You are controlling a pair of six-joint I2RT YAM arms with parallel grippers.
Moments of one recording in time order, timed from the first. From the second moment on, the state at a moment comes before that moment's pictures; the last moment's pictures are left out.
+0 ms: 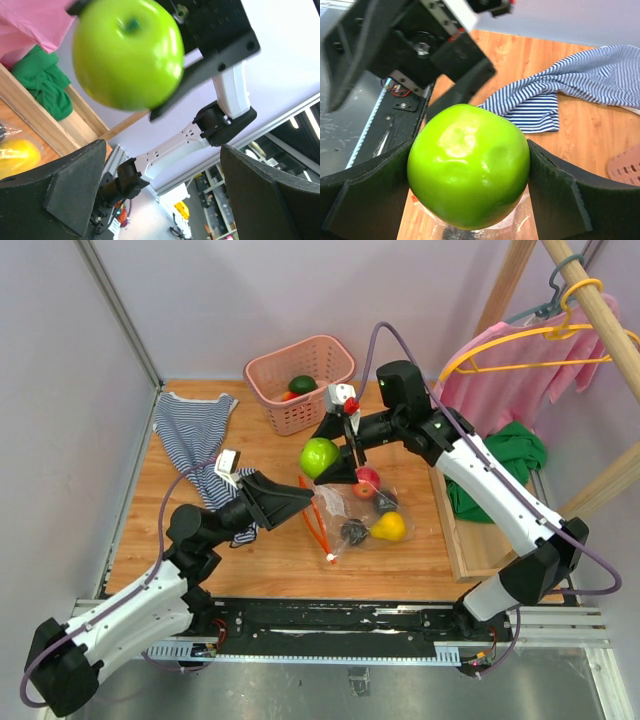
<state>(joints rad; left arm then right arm) -0.67 0.75 0.38 0.75 0.38 -1.20 0.65 1.50 1.61 -0.62 -1.06 -0.49</state>
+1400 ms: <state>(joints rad) -0.67 0.32 0.19 0.00 0.00 -0.84 0.59 2.24 2.20 -0.20 -0.03 -0.23</state>
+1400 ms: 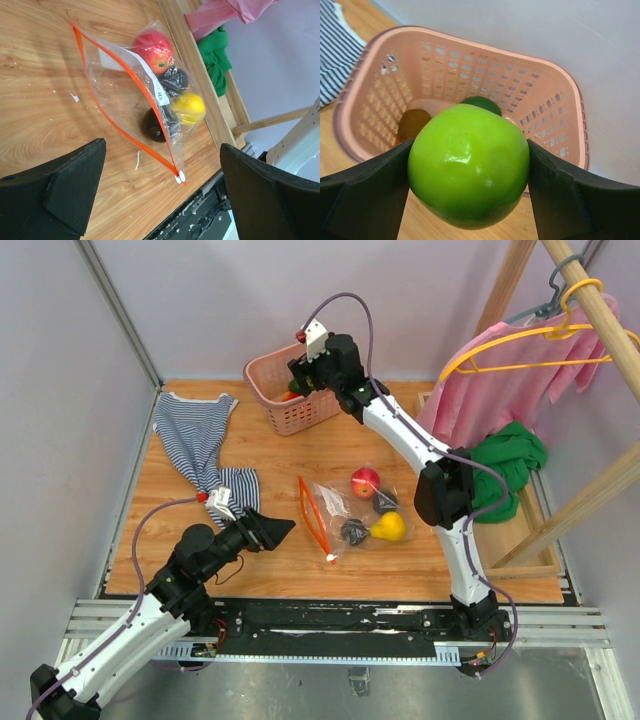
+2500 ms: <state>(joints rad) -0.67 0.24 0.12 0.00 0.00 -0.89 0.58 2.24 2.16 -0.10 0.09 -0.22</state>
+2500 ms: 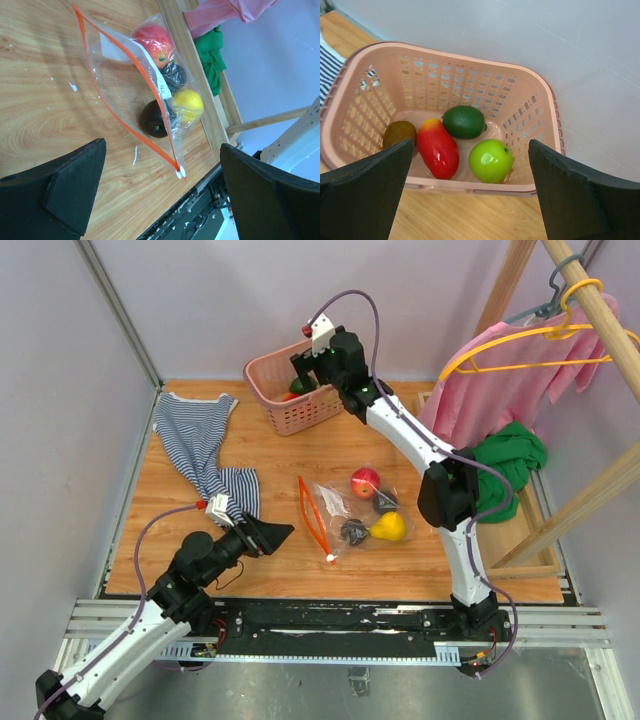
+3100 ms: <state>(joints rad) -0.67 0.18 0.07 0.03 0.01 -0.95 0.56 1.94 1.95 -0.28 -0.32 -0.21</state>
